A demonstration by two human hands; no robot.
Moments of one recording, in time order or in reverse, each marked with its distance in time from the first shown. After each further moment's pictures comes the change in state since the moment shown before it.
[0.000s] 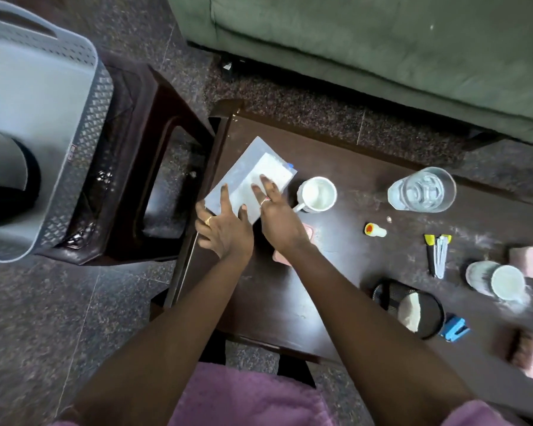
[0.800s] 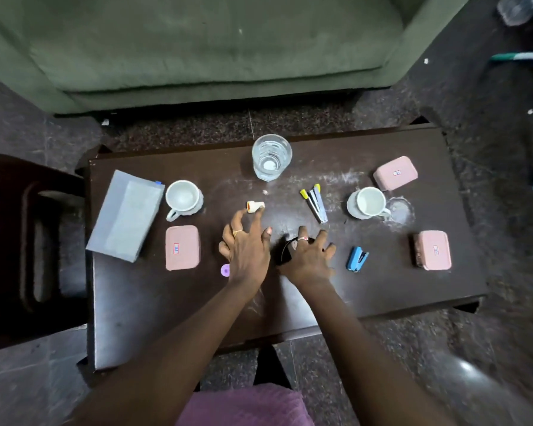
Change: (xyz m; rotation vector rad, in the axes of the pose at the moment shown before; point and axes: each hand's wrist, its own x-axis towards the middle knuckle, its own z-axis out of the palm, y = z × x) left_hand -0.198 0.061 0.091 0.191 -0.255 0.812; right_hand -0.218 0.138 -0.050 0.240 0.084 1.052
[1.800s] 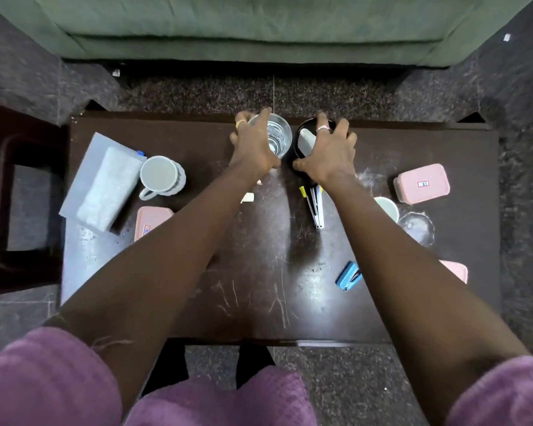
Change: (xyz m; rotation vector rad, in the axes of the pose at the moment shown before) left_hand 0.152 0.091 -0.023 -0.103 -0.077 -0.064; right_hand 0.153 -0.049 -0.122 -0.068 0.226 -0.454
